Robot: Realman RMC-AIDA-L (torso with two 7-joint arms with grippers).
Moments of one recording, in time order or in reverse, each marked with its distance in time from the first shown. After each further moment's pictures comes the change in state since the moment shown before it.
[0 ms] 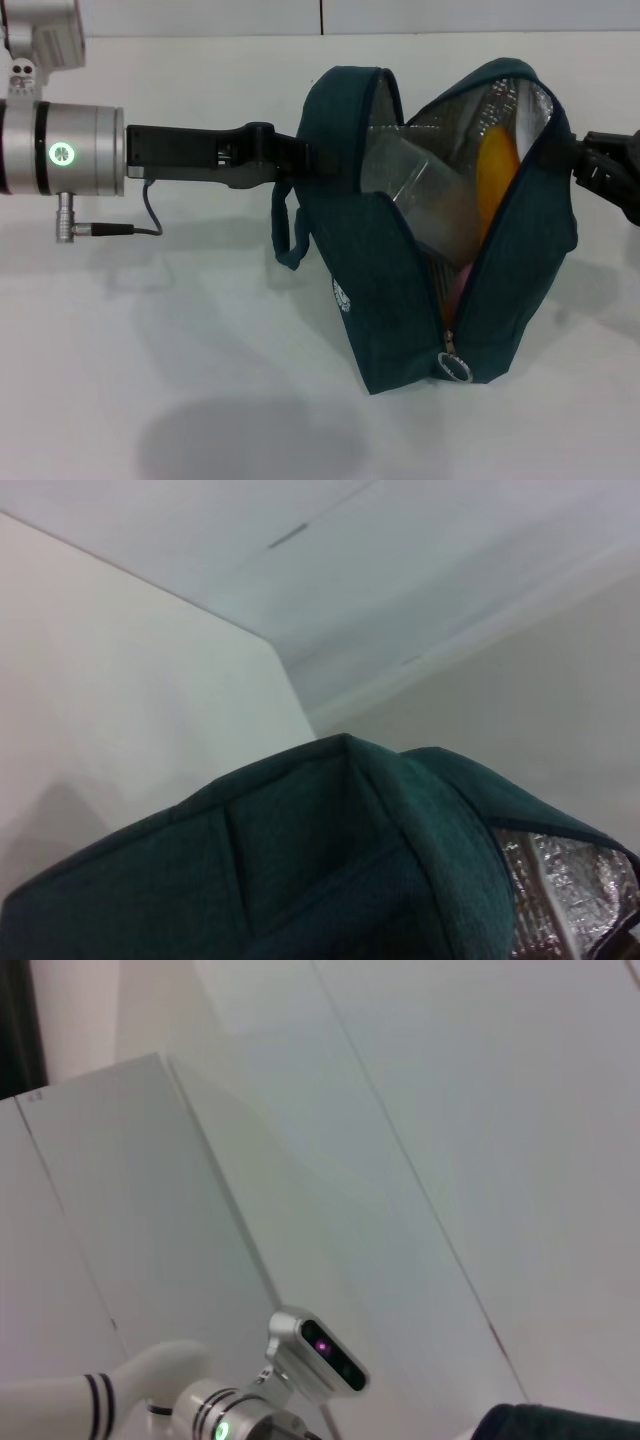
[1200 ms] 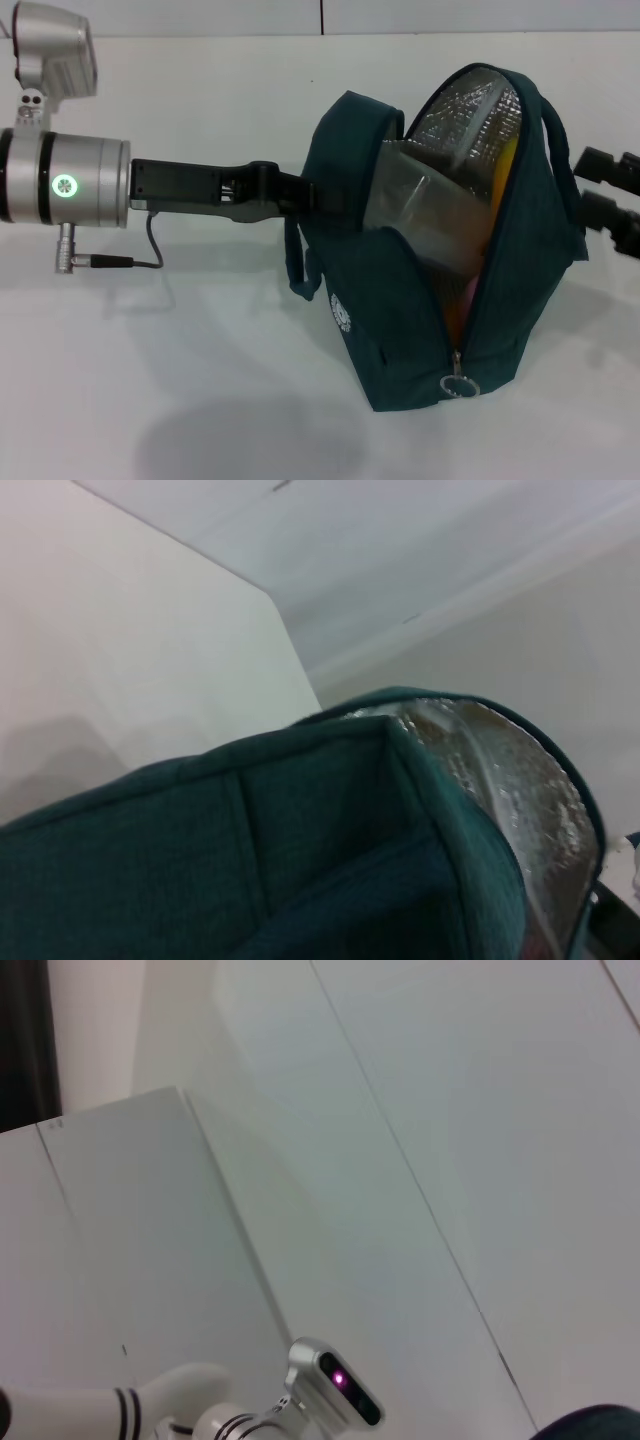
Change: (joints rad) left arm 0.016 -0.012 0.004 -0.020 0.036 0.041 0.025; right arm -0.061 -0.001 0.068 0.082 -0.005 -0.129 -0.136
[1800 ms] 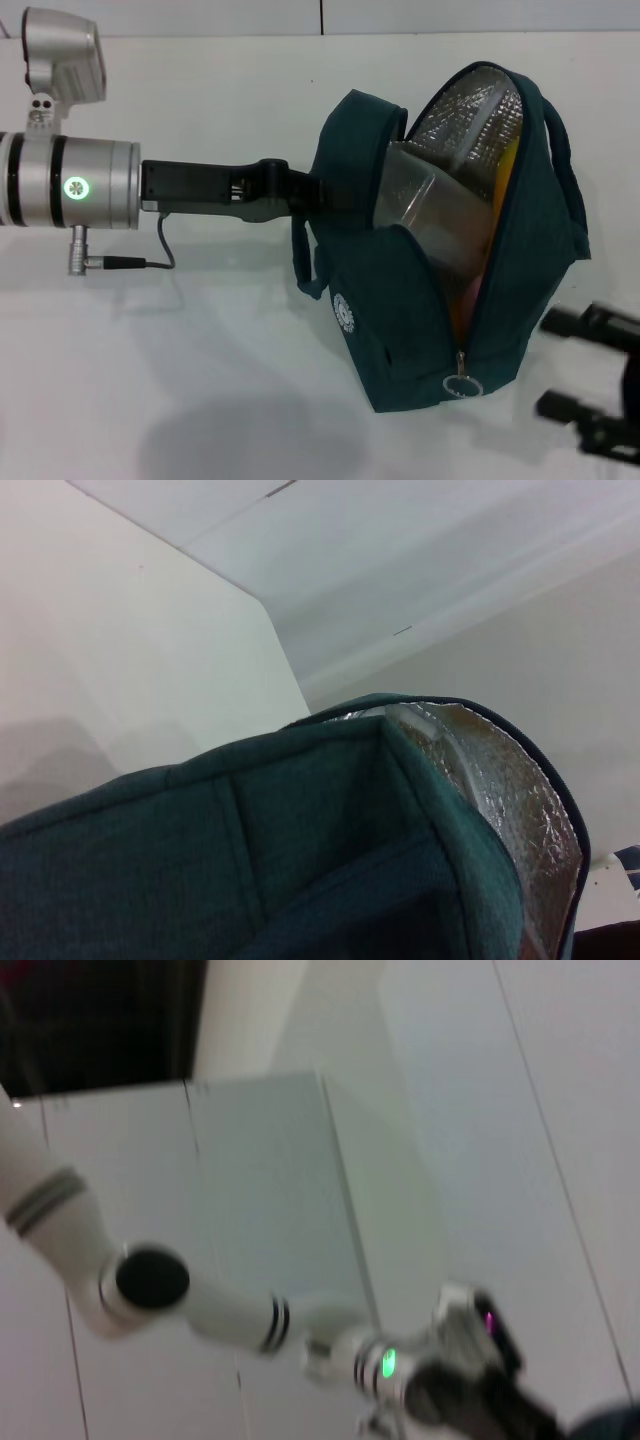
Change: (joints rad) left arm -0.003 -0.010 -0.007 -0.022 -0.012 -0.018 0.005; right arm -0.030 0.006 -0.005 0.312 -0.177 -0.166 -0.533
